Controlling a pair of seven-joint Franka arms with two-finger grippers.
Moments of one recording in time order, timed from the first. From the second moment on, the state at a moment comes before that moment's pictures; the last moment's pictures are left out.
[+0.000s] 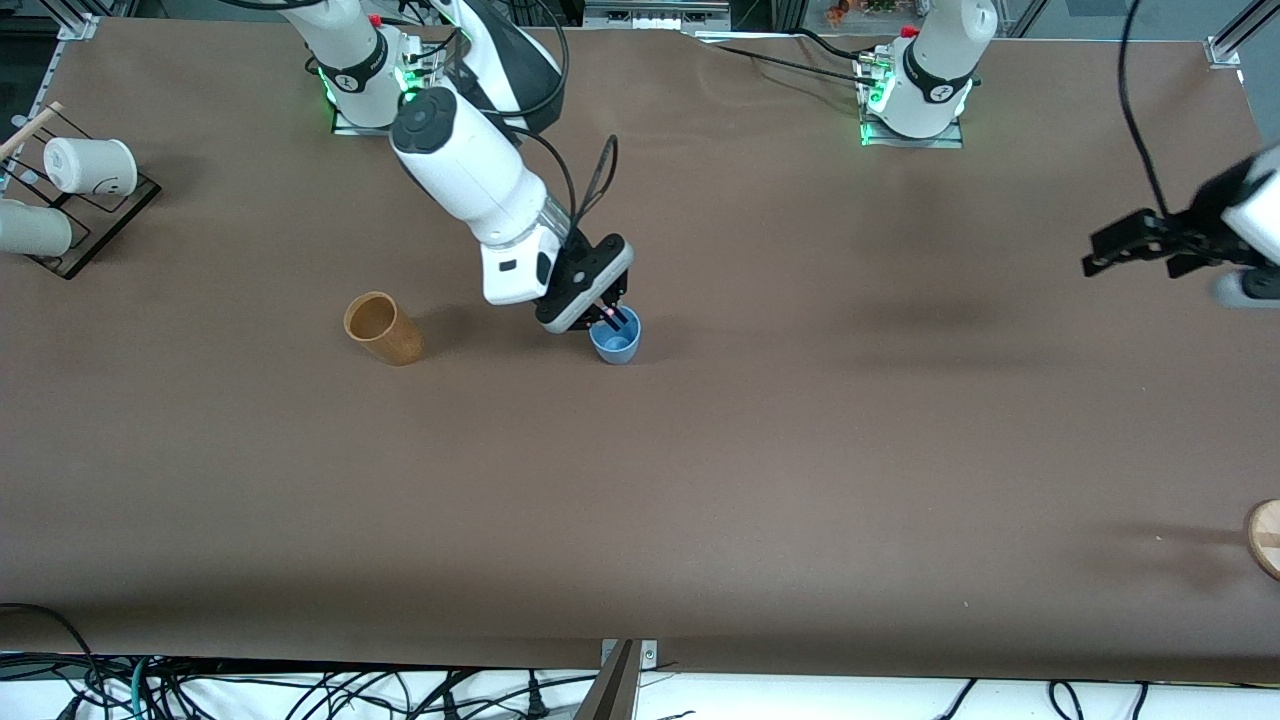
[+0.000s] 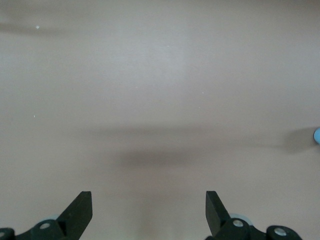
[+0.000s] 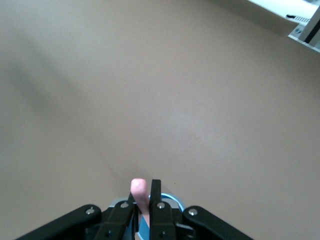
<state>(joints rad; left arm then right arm) -0.01 0.08 -0.02 -1.49 -0.04 1.50 -0.02 0.28 0.40 0.46 -1.76 0.10 2.55 -0.14</state>
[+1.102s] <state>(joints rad) -0.01 0.05 -0.07 -1.55 -0.03 1.49 -0.02 0.22 0.23 0.37 -1.76 0.07 2.26 -0.04</state>
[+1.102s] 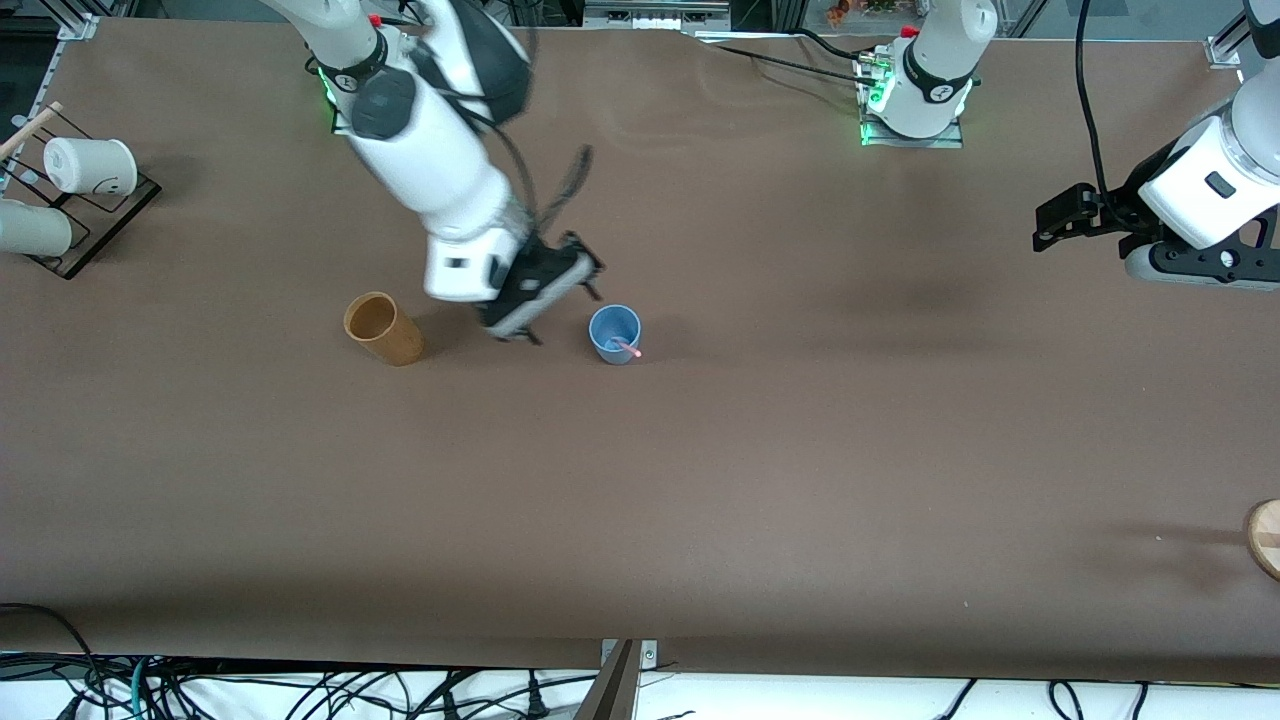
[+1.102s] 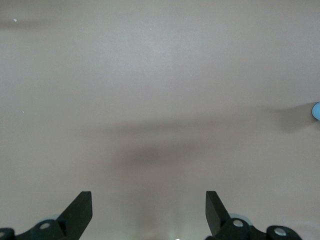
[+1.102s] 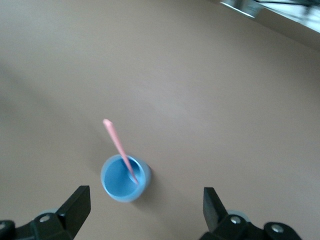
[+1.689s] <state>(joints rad) 0.00 0.05 -0.07 -1.55 0.00 1.49 -0.02 0.02 -0.09 0.26 -1.83 0.07 1.83 -0.04</state>
